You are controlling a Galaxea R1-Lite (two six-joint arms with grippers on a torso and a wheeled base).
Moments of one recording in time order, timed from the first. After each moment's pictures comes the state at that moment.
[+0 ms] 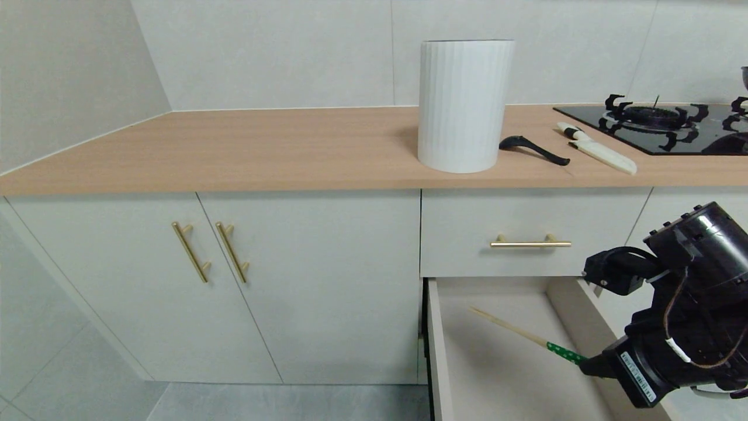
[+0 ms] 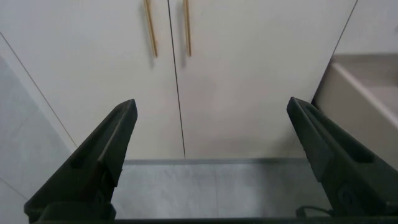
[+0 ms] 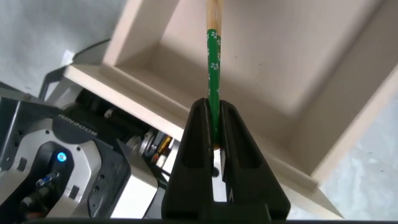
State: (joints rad) left arm 0.00 0.00 0.00 0.00 -0.02 0.00; right arm 0.53 1.45 -0.90 0.44 0.04 0.06
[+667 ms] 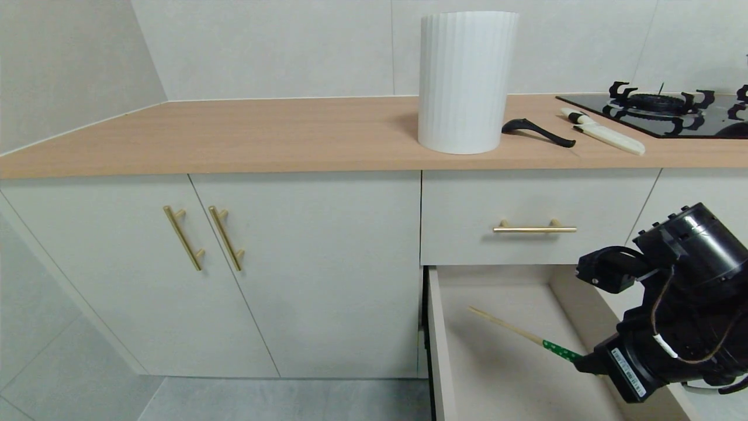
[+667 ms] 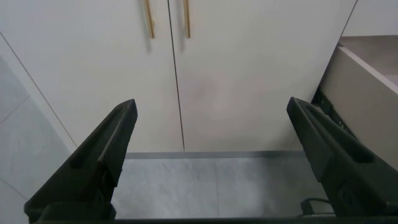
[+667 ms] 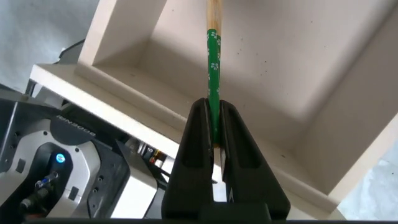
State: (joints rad) left arm 0.00 0.00 0.00 0.00 -0.02 0.00; right arm 0.52 1.49 -0.90 0.41 0.03 0.07
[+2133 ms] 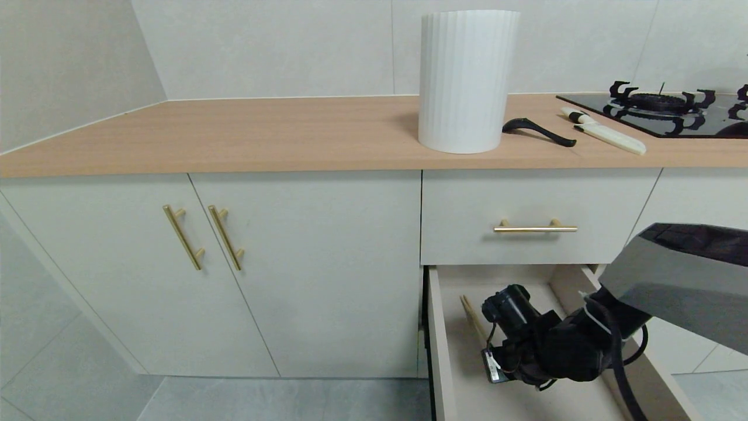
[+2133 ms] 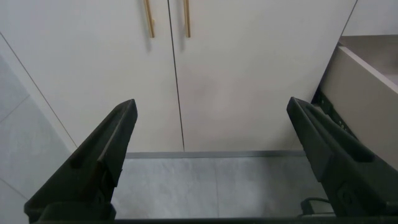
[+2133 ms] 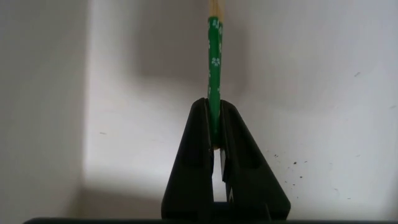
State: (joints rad) left arm 0.00 0.00 0.00 0.00 -0.02 0.00; right arm 0.55 2.25 -0.90 -0.27 -0.22 0.35
